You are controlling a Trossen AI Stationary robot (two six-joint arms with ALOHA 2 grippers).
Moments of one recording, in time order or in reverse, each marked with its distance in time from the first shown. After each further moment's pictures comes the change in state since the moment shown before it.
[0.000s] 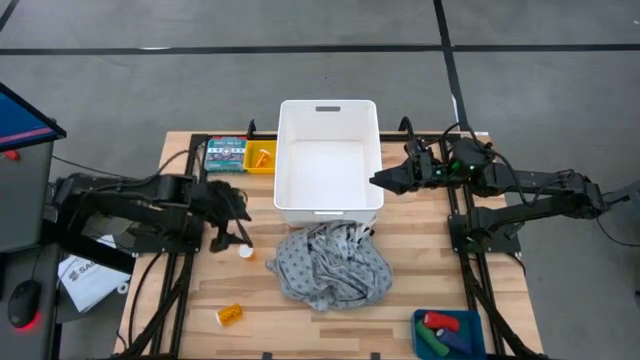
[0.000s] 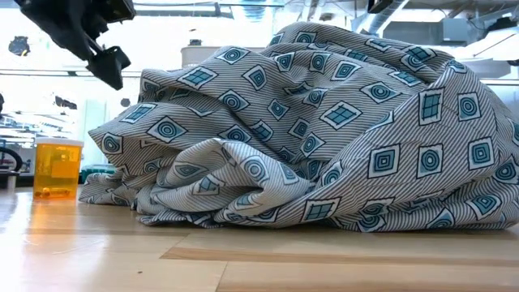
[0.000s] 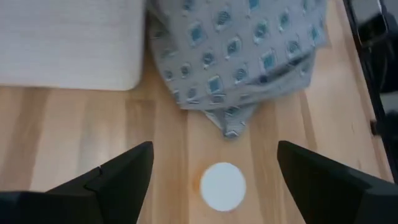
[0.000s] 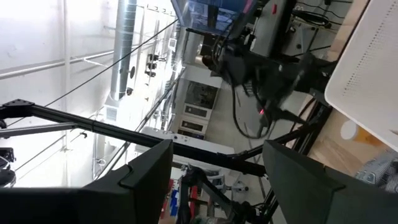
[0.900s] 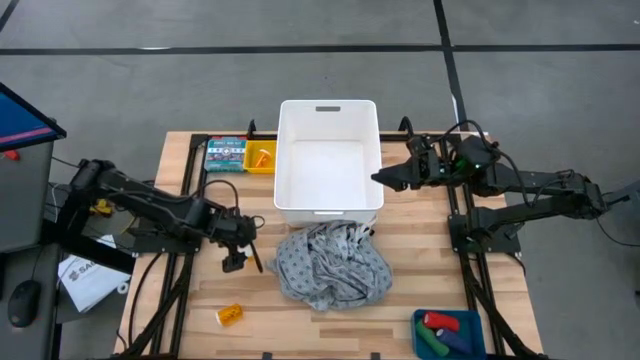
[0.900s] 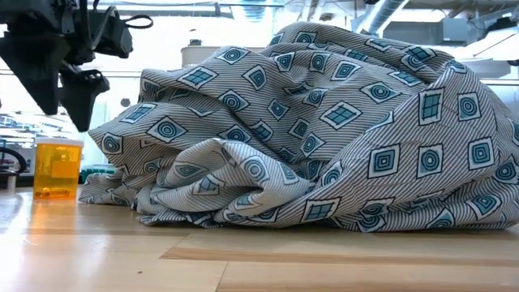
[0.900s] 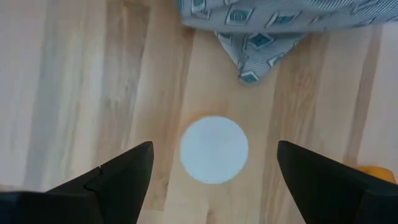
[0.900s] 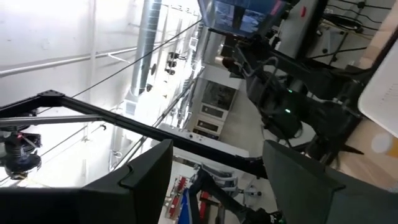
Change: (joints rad) left arm -0.277 0.300 0.016 -0.066 -0.216 -0.381; right arm -0.007 0.000 0.000 0.094 -0.034 -0.012
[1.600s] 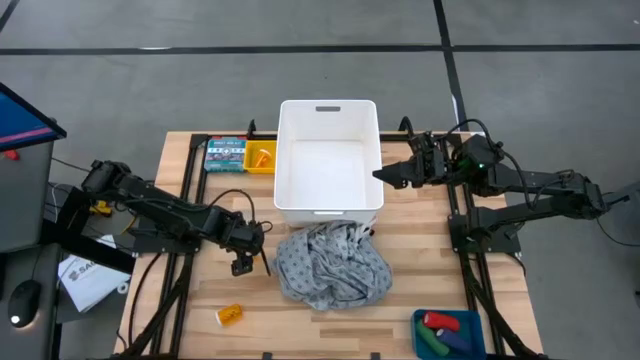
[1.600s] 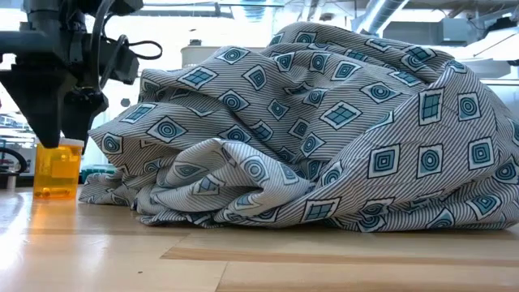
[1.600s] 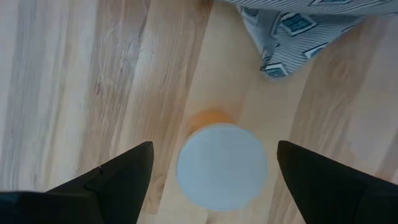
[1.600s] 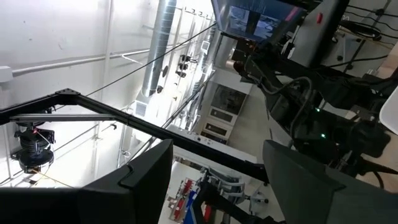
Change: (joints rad) left arm -0.019 0.167 -0.002 0.044 -0.012 -0.094; right arm 0.000 0.000 0.000 0.061 0.000 -0.011
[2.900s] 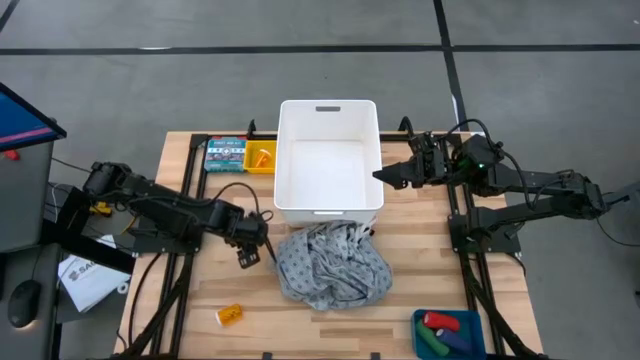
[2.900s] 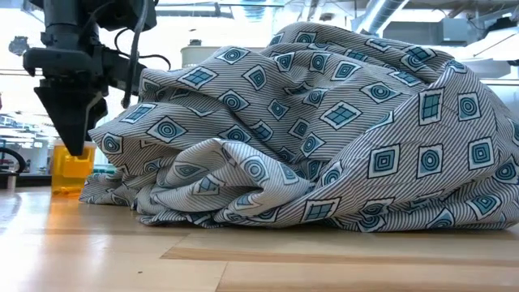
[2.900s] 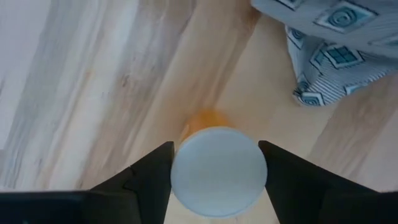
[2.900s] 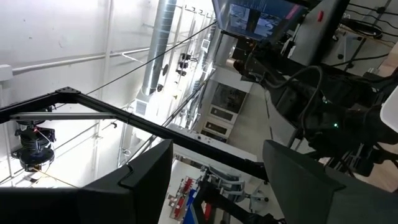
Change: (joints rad) left arm 0.094 0.026 -0.001 0.002 0.005 -0.094; right arm 0.000 0.000 0.000 0.000 -0.007 0.000
